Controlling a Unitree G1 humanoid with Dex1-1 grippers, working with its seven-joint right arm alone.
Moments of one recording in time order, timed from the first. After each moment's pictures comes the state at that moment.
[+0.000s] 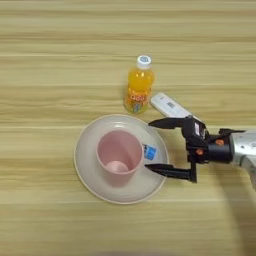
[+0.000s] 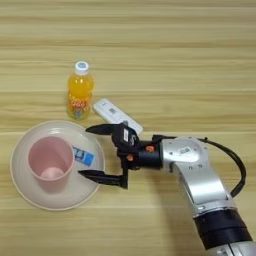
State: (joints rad) arm -0.14 -0.53 0.11 0.09 0.22 -0.04 1.27
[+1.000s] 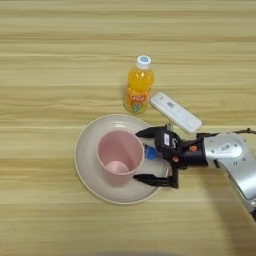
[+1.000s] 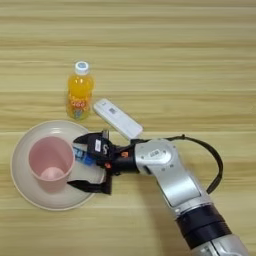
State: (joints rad) arm -0.18 -0.49 0.28 0.09 -0.01 0.04 1.12
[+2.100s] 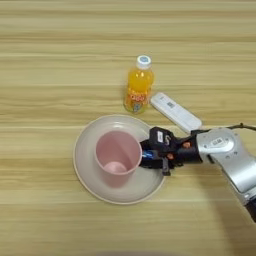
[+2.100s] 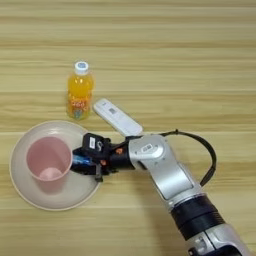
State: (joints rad) arm -0.23 -0.49 0.32 0.12 -0.02 0.09 1.12
